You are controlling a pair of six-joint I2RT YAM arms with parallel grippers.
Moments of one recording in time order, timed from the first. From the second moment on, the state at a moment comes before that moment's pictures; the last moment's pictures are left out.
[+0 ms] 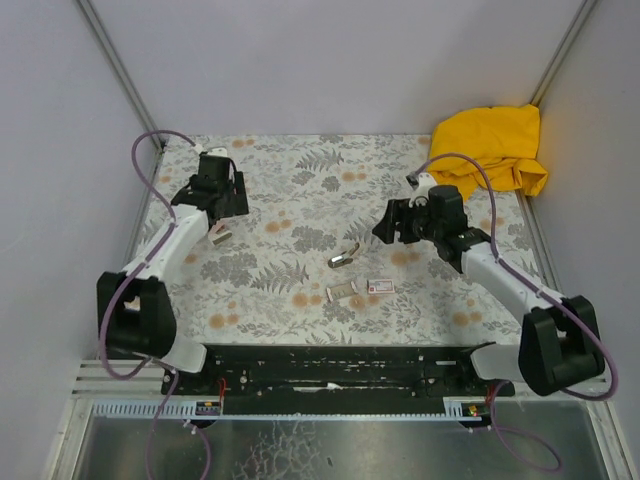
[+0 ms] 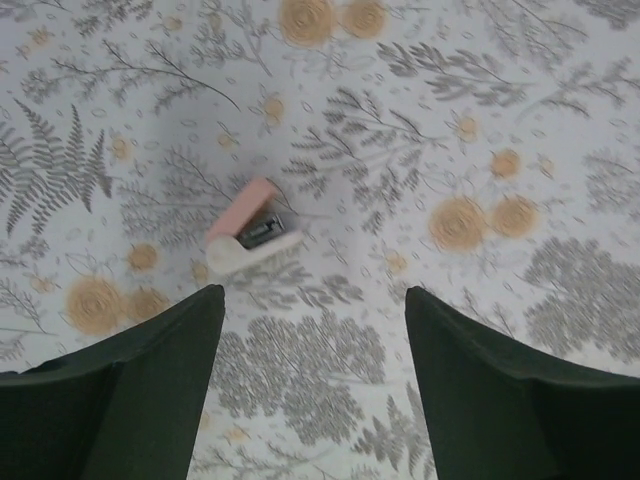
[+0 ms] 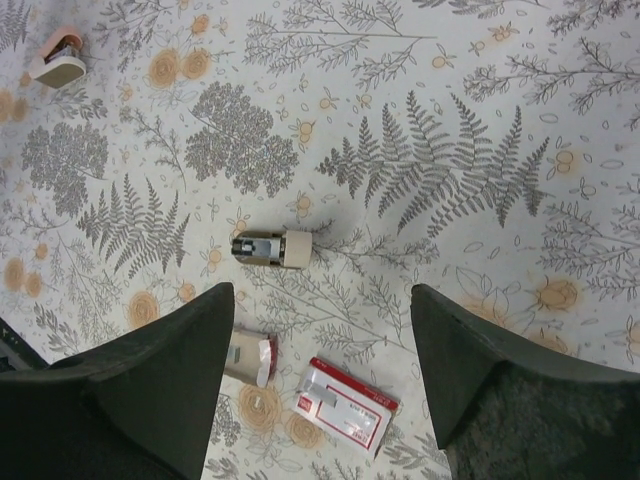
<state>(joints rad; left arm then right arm) -0.16 1.44 1.14 -0.50 -0.23 -0.24 0.32 1.33 0.83 -0.07 -0.33 0.28</state>
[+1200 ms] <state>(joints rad) 0.01 1.99 1.40 -0.54 -0.21 -0.15 0.32 1.16 0.77 -0.17 -0.32 0.28</state>
